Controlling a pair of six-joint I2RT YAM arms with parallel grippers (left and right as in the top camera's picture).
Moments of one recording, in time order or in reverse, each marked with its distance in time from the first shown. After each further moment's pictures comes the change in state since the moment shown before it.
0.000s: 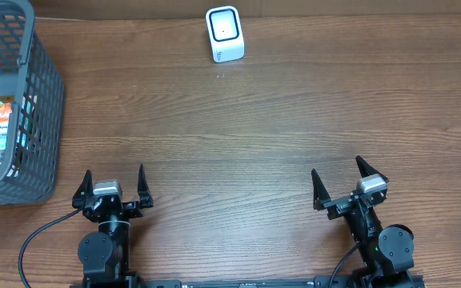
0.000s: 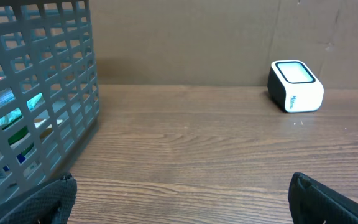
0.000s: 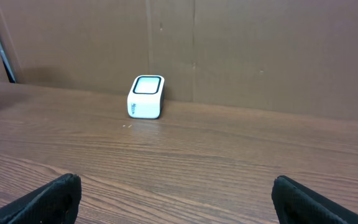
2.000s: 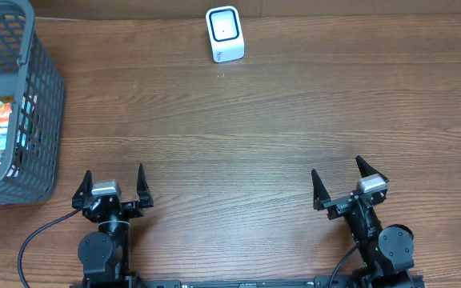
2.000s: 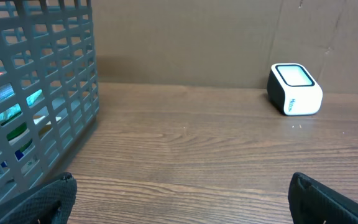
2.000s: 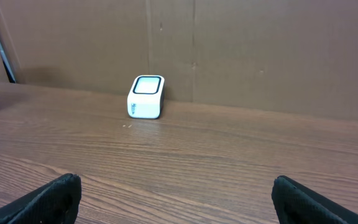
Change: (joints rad) left arm 0.000 0.000 0.000 0.000 -0.003 -0.027; right arm 0.000 0.000 0.000 0.000 0.000 0.000
